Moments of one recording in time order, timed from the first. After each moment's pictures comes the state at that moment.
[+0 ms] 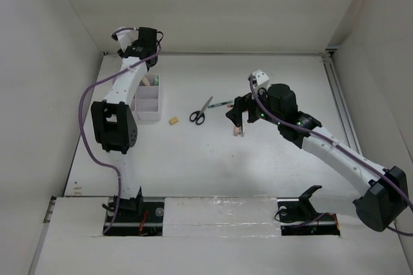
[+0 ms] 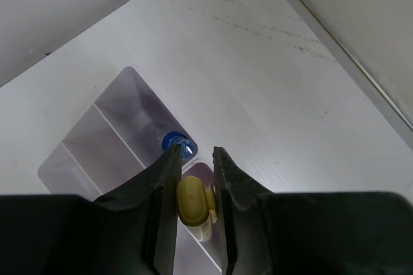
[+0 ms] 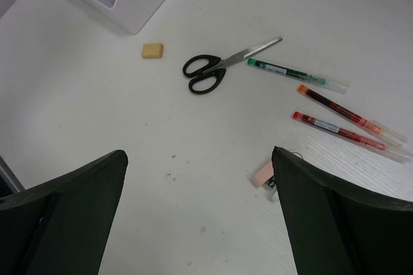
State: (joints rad) left arm -0.15 2.01 1.92 -0.74 -0.80 -0.76; right arm 0.60 1.19 0.95 -0.12 -0.18 0.18
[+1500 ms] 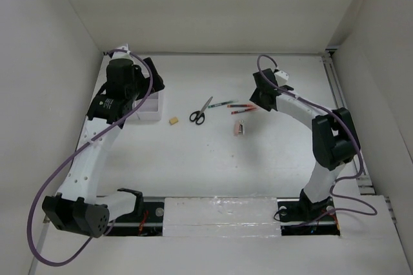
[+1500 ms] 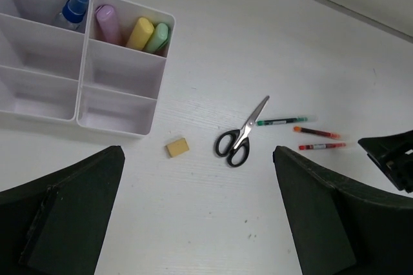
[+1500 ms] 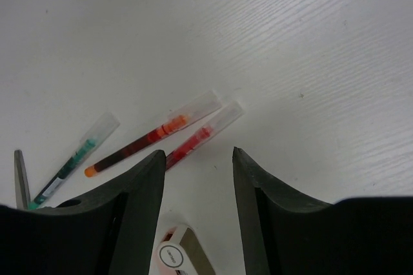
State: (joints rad) left arm -0.21 1.16 1.30 -0.64 -0.13 -0.48; right arm 0.38 1.79 1.25 -0.38 0.41 0.82
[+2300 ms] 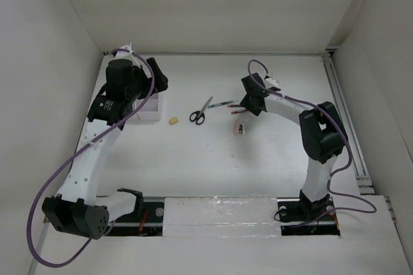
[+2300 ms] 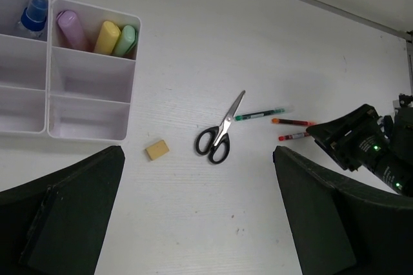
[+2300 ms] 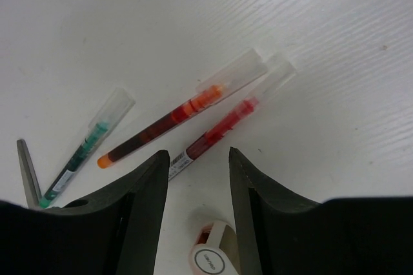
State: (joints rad) left arm -0.21 1.15 1.27 -0.58 -0.02 -0.46; right arm 0.45 1.90 1.30 -0.39 0.38 0.98
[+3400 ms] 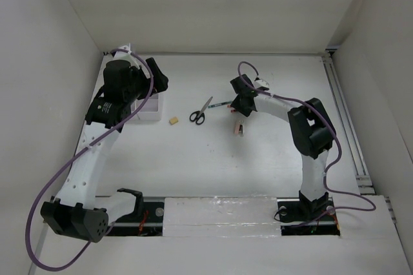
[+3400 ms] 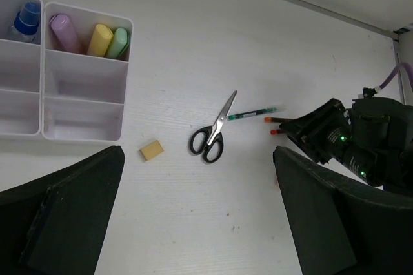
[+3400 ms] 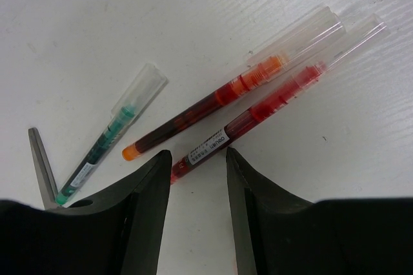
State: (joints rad) left arm -0.21 1.12 1.27 -0.58 0.00 -0.46; right arm 0.52 2.02 1.40 -0.41 0.37 1.07
